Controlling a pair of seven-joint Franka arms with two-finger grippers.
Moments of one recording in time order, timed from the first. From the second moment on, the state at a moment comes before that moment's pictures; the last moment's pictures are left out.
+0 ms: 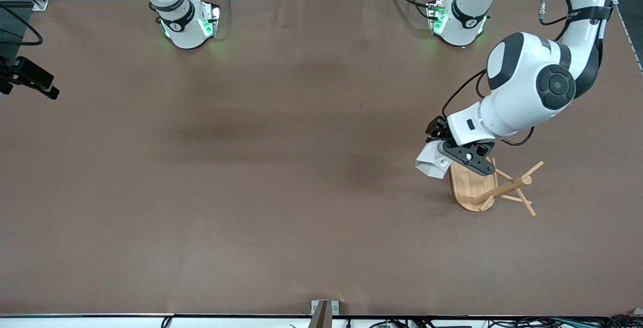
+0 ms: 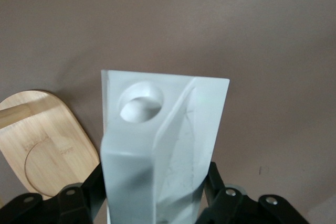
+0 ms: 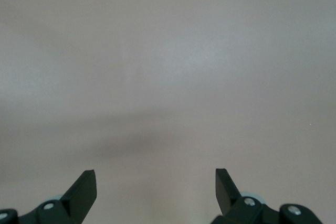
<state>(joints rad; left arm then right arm) -0.11 0.21 -0.18 -1.83 -0.18 2.02 0.25 0.00 -0.02 -0.04 -1.49 -0.02 1.49 0.08</state>
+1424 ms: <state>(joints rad) -0.10 0.22 -0.01 -1.86 -0.18 2.02 0.45 -0.03 -0.02 -0.03 -1.49 -0.01 1.47 0.08</state>
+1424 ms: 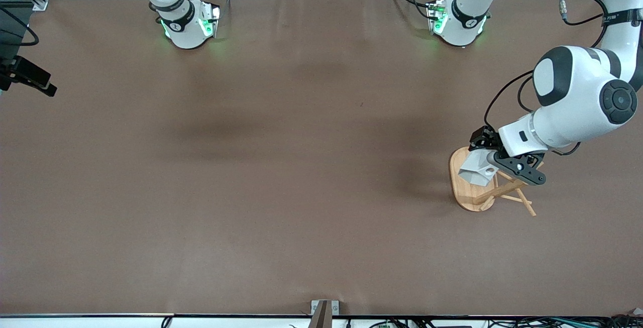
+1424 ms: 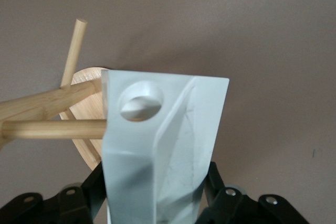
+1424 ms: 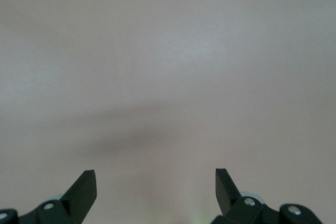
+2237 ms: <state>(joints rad) -0.10 0.23 0.01 -1.84 -0.19 2.02 0.44 -0.04 -0.02 -0.03 -1.49 -0.01 1.47 0.08</state>
